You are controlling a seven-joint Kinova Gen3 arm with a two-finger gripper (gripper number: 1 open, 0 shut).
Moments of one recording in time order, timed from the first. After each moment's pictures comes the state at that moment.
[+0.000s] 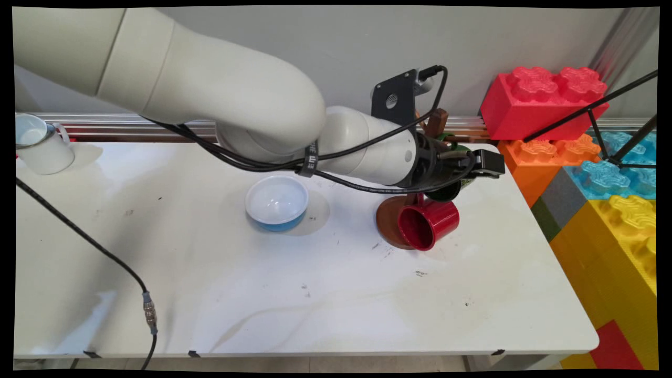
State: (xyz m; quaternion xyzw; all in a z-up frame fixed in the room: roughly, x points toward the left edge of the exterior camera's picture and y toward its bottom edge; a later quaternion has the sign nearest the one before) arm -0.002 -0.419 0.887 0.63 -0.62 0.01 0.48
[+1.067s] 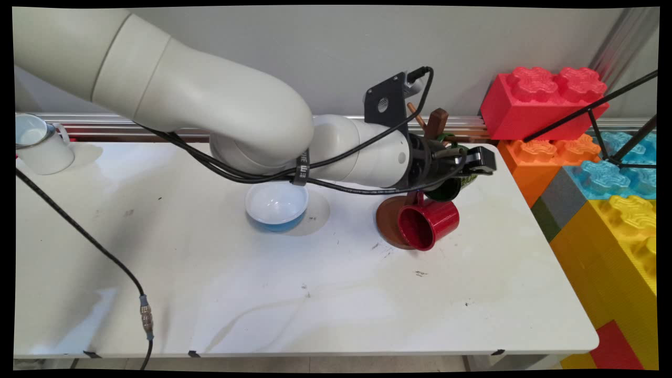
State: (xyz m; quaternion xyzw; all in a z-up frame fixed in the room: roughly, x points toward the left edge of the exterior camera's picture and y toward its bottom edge) arm 0.005 -0.418 0.879 0.63 -0.59 0.00 0.50
